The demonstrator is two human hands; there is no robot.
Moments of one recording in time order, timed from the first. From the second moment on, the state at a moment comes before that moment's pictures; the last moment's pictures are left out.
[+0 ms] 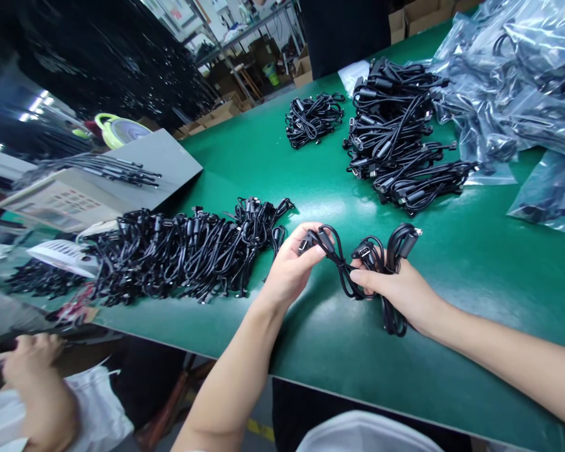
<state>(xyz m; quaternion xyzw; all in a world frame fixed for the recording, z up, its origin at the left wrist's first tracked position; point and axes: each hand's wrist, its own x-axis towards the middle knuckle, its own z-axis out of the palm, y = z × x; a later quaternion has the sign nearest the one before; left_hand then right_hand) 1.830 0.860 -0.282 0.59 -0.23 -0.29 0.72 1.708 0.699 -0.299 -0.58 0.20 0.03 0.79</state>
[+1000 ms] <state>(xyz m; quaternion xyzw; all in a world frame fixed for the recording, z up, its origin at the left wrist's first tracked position) 1.816 0.852 -0.283 0.58 -0.20 -0.53 0.58 1.729 0.674 -0.291 -0.41 0.21 -0.04 0.89</state>
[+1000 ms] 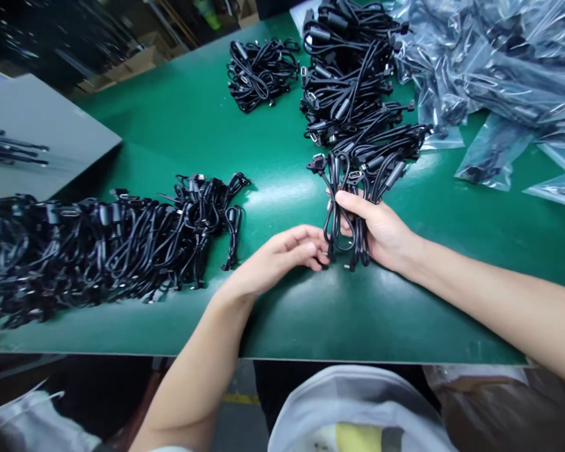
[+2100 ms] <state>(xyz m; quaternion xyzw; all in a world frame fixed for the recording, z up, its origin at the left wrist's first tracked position) 1.812 0.853 -0.290 0.59 -0.36 -0.54 0.48 1.725 0.664 -0.294 -0.43 0.28 0.05 0.86</state>
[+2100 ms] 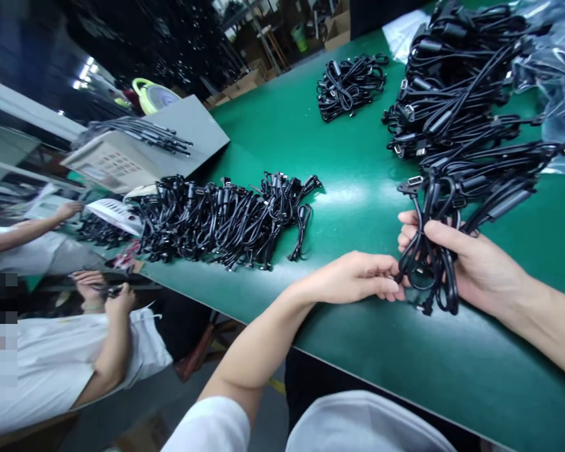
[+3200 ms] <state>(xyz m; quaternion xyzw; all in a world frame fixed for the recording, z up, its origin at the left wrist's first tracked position) 1.808 0.856 -0.288 0.58 -0.12 -0.30 0.75 1.716 0.698 -0.294 -0.45 0.16 0.08 0.87</state>
